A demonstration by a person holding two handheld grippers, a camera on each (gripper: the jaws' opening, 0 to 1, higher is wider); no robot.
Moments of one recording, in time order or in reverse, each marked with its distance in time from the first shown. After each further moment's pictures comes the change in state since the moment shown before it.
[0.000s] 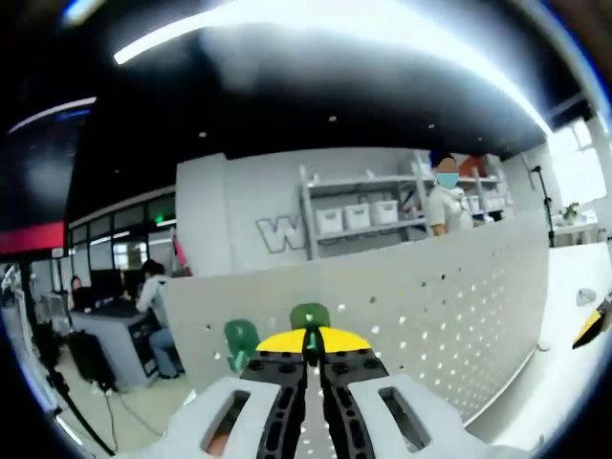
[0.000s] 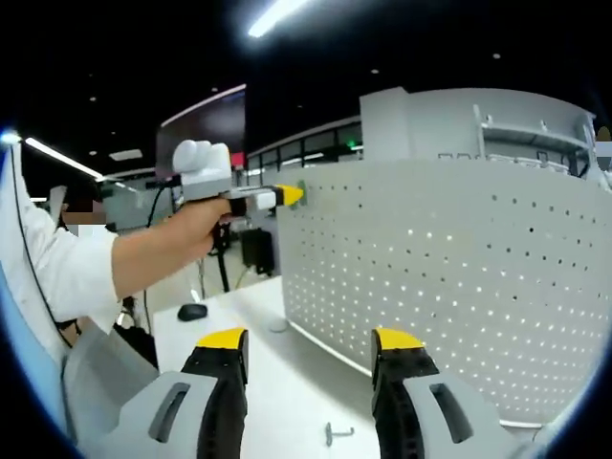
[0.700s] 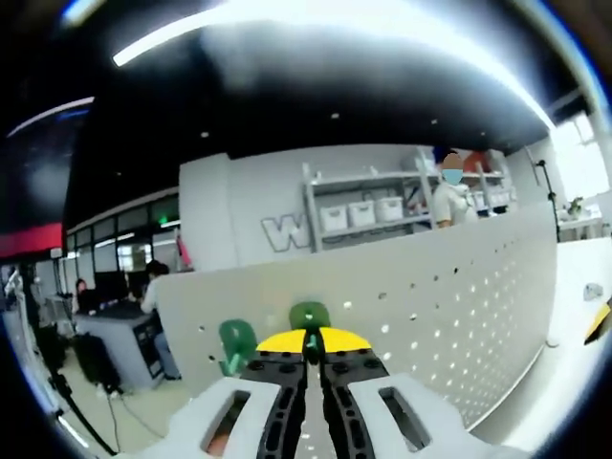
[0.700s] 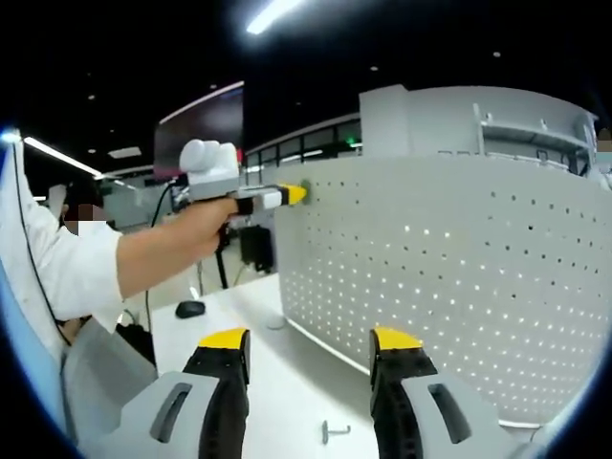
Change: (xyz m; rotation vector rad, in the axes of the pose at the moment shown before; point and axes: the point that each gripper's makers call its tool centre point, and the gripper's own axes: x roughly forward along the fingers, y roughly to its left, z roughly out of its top) left arm 0.011 0.002 -0.005 0.030 0.004 0.019; right arm 0.001 -0.003 -0.003 -0.003 0.015 -0.004
